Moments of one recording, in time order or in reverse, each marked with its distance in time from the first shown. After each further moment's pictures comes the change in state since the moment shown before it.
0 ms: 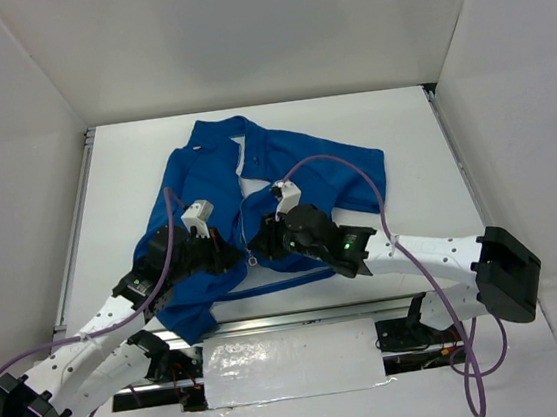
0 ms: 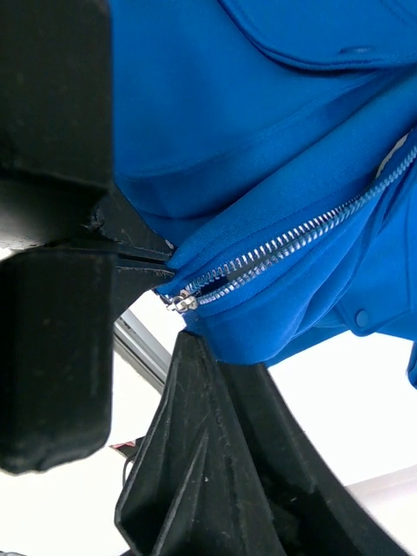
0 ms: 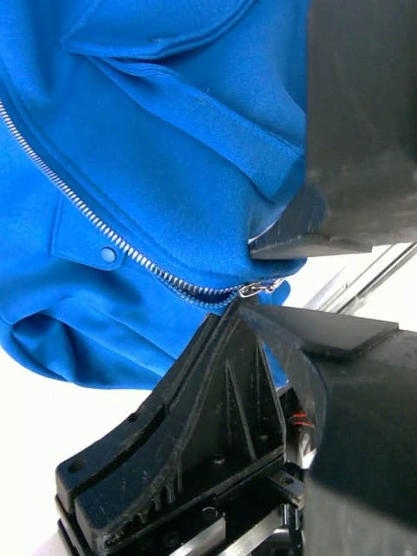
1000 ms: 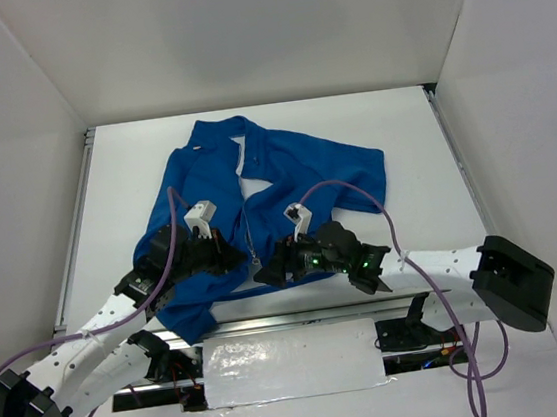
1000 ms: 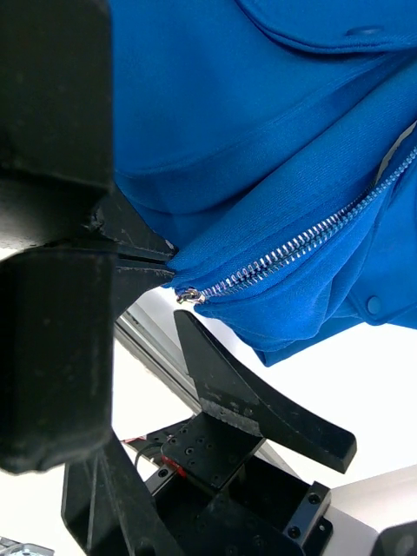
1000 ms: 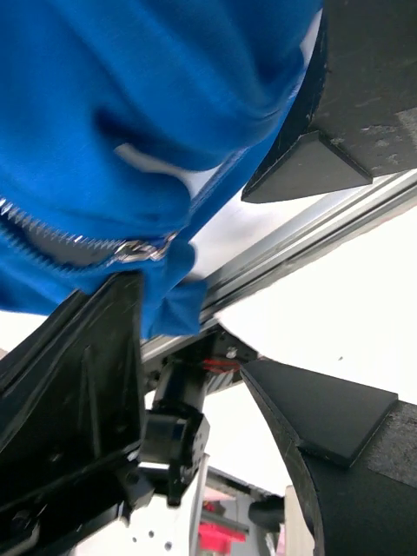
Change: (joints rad) left arm 0.000 0.018 0.000 0.006 0.035 0.000; right arm -0.059 -0.093 -0.334 0.342 -0.344 0.075
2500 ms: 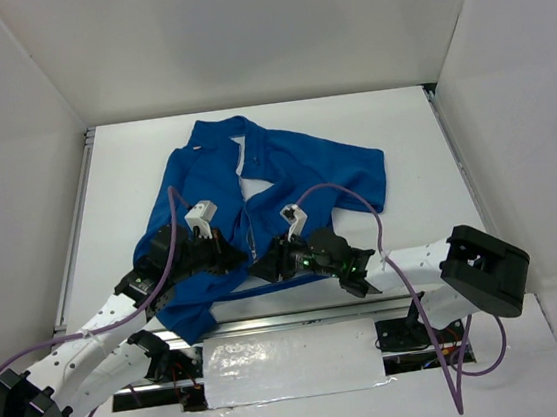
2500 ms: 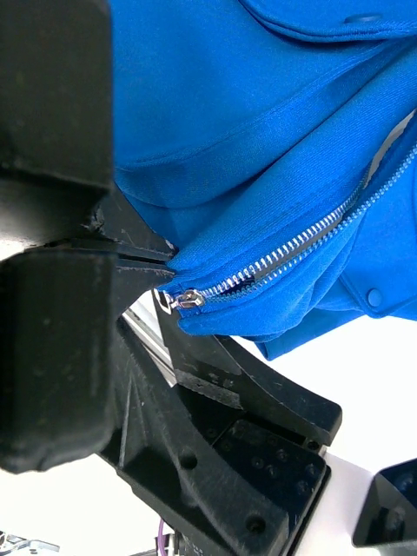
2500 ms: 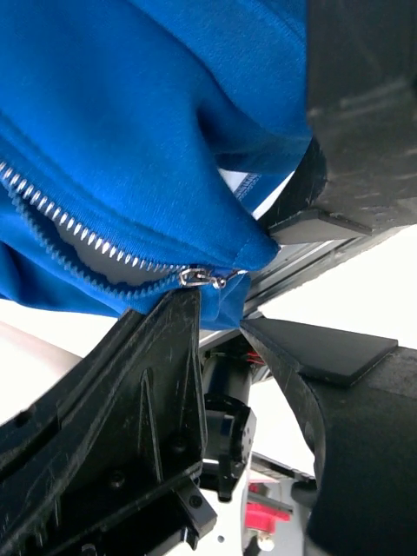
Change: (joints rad) left arm 0.000 0.002 0.000 0.008 0.017 0.000; right arm 0.040 0.167 -0.011 0.258 0.092 0.085
